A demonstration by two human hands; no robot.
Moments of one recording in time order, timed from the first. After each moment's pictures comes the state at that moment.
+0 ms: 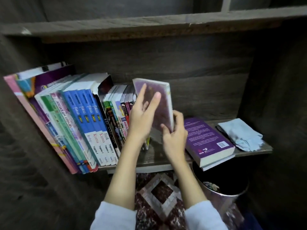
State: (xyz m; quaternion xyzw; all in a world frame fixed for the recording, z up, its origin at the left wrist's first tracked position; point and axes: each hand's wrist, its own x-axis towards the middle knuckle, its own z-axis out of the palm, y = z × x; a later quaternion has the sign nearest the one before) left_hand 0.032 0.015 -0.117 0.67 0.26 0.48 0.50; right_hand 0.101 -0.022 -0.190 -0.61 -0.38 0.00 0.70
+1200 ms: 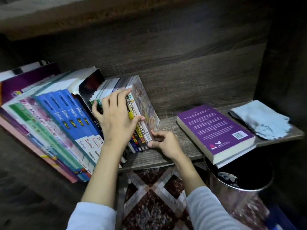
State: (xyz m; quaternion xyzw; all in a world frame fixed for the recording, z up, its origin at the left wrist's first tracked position) left_hand 0.011 0.092 -0.162 0.81 0.41 0.38 -0.19; right_hand 0.139 0.050 -0.275 -0.64 -0.43 0.31 0.55
